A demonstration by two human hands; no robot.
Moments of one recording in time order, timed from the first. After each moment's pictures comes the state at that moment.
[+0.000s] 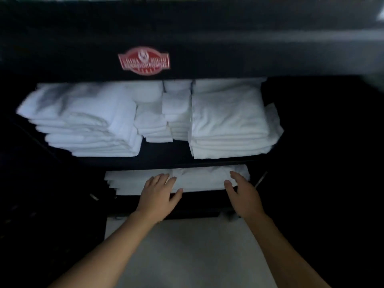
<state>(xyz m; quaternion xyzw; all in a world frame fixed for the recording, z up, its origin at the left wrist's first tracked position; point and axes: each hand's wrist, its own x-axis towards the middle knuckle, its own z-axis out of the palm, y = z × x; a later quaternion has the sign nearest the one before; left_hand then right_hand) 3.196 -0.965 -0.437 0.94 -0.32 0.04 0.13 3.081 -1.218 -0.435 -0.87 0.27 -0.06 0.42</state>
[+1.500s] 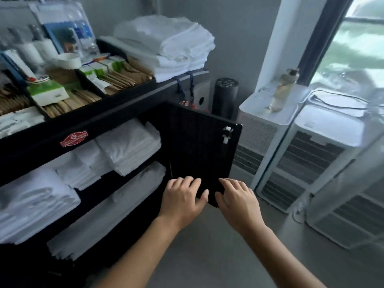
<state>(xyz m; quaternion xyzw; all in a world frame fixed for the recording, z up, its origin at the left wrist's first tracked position) 2.926 -0.957 -0.168 0.70 -0.69 0.05 0.17 2.746 -1.004 -0.176 -0.82 0.53 -0.19 0.06</state>
